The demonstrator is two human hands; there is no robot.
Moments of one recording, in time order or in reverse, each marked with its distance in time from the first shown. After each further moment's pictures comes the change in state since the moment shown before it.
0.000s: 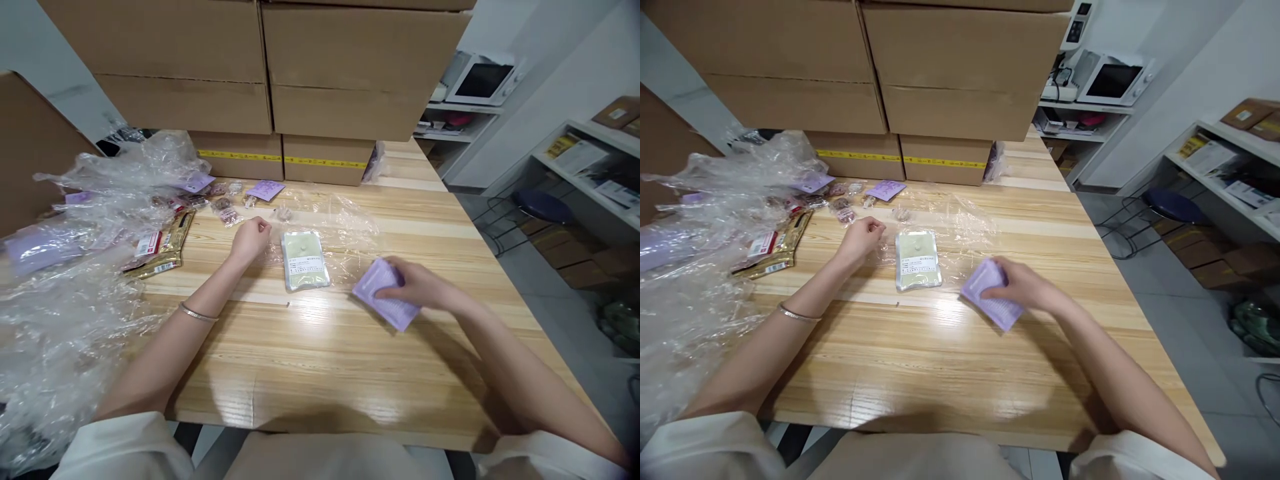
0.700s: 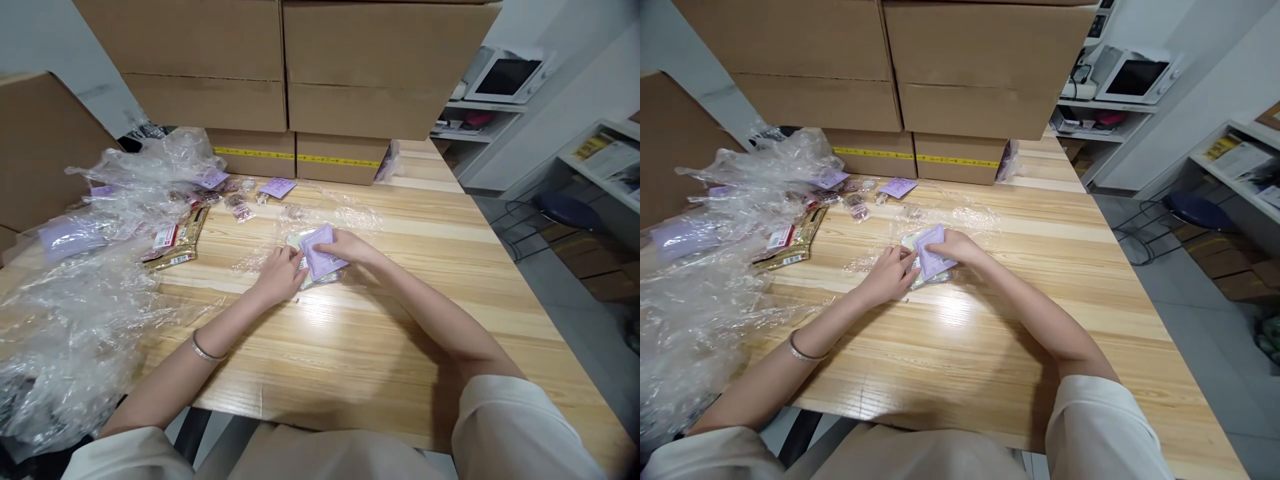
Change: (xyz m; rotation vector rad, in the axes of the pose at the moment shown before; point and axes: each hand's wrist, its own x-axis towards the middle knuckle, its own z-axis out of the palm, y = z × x) left_hand -0.090 0.005 0.019 0.367 -0.256 0.497; right_hand 0.122 -0.083 0.075 0.213 -0.031 -0.038
